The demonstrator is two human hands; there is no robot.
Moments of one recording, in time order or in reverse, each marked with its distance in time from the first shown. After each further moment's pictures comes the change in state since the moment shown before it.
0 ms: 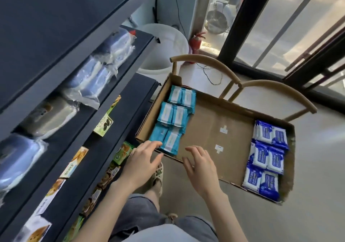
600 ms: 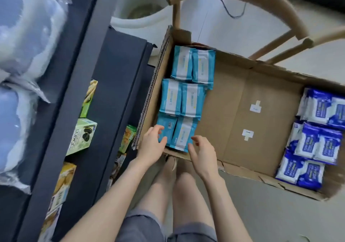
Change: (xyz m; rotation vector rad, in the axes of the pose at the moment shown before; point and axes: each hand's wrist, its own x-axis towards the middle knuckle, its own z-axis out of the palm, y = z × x) left_hand 0.225 -0.144 0.107 -0.082 -0.350 -0.434; right_hand 0.173 0.084 0.166 0.202 -0.302 0.583
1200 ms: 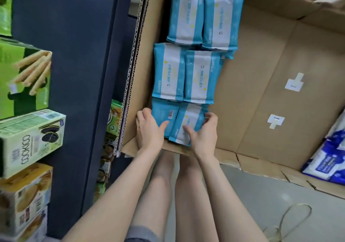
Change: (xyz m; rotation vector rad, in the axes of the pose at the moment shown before) left_hand 0.092 -0.046 0.078 0.136 0.212 -0.310; right_hand 0.101 0.056 0.087 0.249 0.072 0.306
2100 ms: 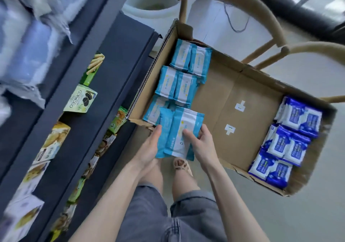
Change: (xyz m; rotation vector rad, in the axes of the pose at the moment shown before) left_hand -0.224 0.009 -0.098 -1.397 -0.629 -0.046; right_hand -0.174 -0.040 -0.159 0.452 -0.340 -0.152
